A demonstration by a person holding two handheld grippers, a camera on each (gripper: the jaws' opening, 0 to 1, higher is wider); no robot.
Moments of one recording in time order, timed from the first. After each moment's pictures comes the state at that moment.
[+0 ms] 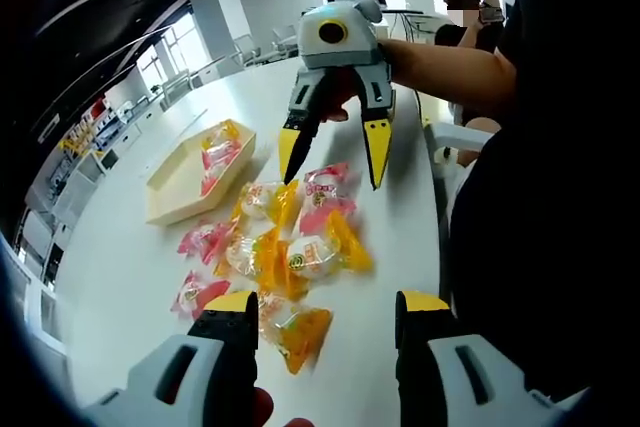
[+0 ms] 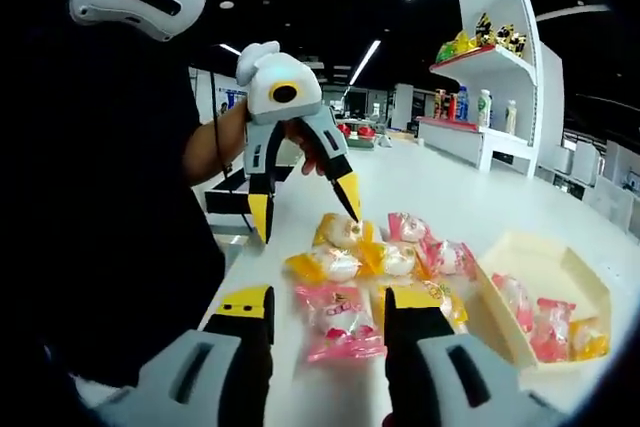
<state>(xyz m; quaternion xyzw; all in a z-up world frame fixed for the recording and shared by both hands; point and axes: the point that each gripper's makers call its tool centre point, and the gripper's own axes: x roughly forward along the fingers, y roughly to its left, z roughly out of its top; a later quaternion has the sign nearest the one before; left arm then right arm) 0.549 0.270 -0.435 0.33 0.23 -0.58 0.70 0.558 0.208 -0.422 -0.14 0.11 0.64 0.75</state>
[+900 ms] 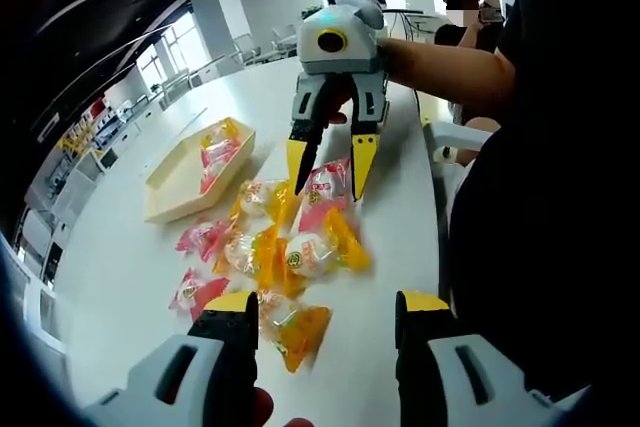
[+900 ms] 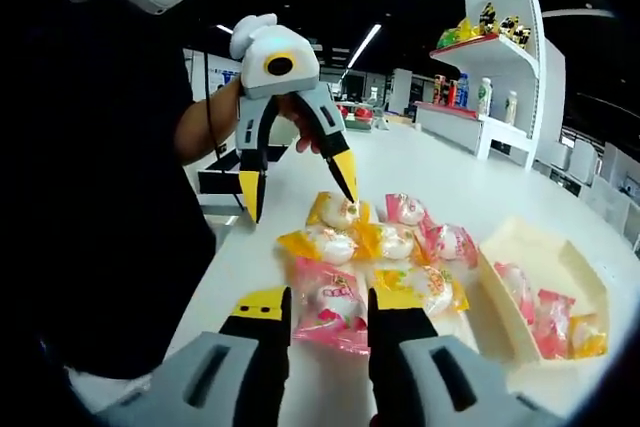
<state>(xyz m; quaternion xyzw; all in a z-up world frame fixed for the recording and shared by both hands) 0.549 0.271 -0.437 0.33 0.24 -0.58 0.70 0.563 0.207 -0.438 -0.18 0.13 0.63 0.75</state>
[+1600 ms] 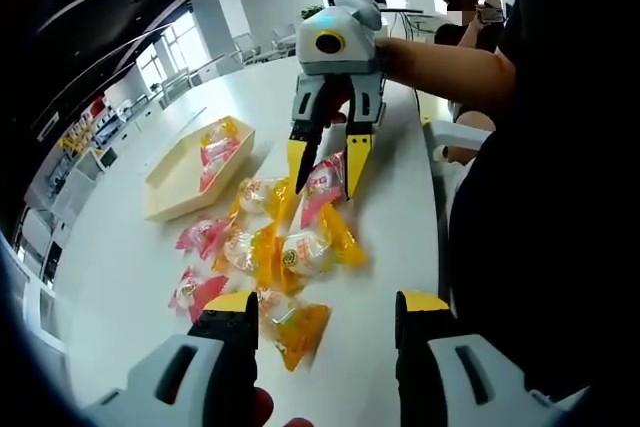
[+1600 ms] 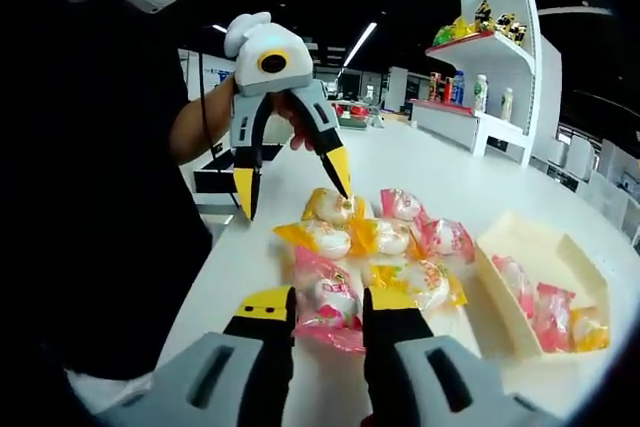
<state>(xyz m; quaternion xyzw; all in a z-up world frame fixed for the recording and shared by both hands) 0.548 0.273 -0.438 0.33 0.24 -0.58 0.70 0.567 0.205 -0.441 -0.17 0.13 0.62 0.75</state>
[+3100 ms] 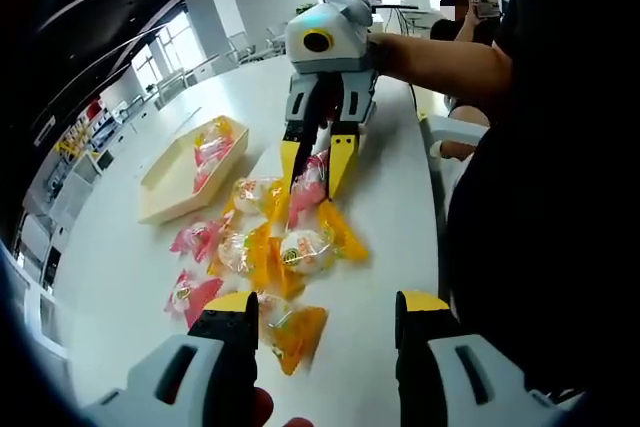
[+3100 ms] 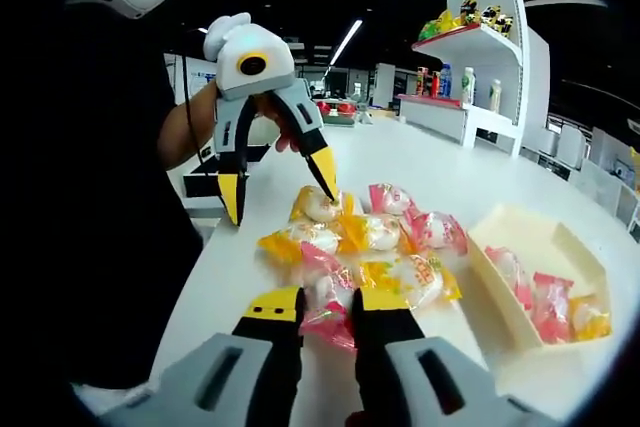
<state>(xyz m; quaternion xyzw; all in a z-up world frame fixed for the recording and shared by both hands) 0.547 0.271 -0.443 0.34 0.24 -0.59 0.69 0.574 0.203 -0.443 -0.16 0.14 0.60 0.77</state>
